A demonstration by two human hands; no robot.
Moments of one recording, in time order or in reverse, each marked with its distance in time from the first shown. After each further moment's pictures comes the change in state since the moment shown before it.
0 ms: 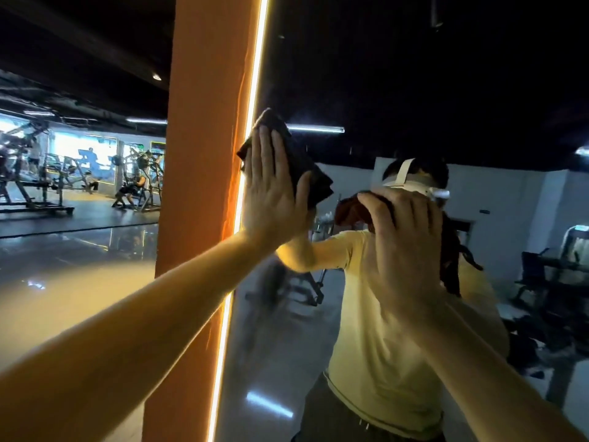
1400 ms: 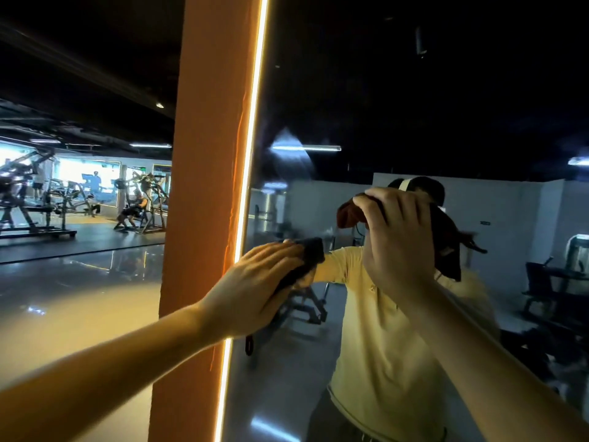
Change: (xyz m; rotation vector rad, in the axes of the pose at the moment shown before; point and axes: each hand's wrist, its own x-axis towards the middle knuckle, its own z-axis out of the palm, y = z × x) left_hand -0.069 -0.019 -0.077 -0.152 -0.468 0.446; right_hand 0.034 0.026 0.008 -0.100 0.043 -0.082
